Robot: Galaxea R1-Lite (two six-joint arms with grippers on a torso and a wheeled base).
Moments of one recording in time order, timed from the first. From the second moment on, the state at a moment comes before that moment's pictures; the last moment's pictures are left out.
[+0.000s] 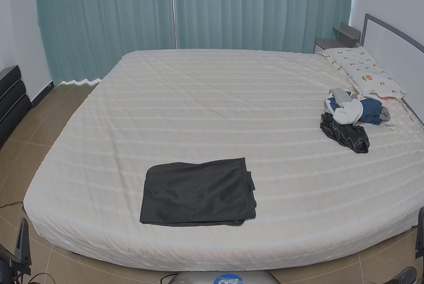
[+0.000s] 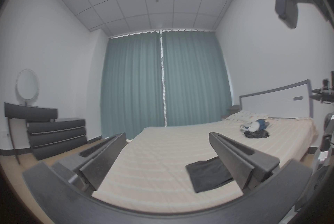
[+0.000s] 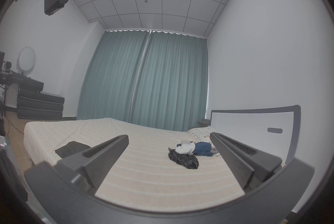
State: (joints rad) left arm -0.11 0.08 -0.02 -0.32 0.10 0.08; right arm 0.01 0.01 -0.02 -0.30 -0.06 -0.17
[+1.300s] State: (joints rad) left arm 0.00 0.02 -0.03 0.00 0.18 -0.03; right arm 0.00 0.01 -0.02 -0.06 -0.05 -0.13
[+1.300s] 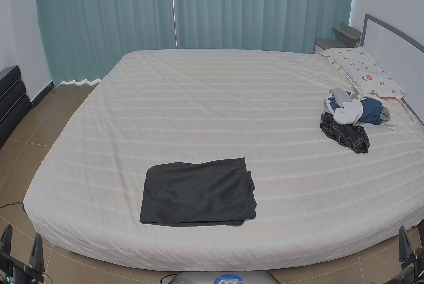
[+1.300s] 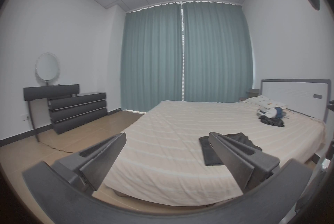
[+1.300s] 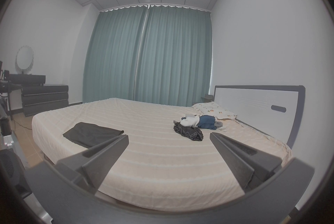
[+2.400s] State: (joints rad) left arm 0.00 0.01 -0.02 0.00 0.06 -0.01; right arm 0.00 0.01 -0.02 0.00 -0.04 0.03
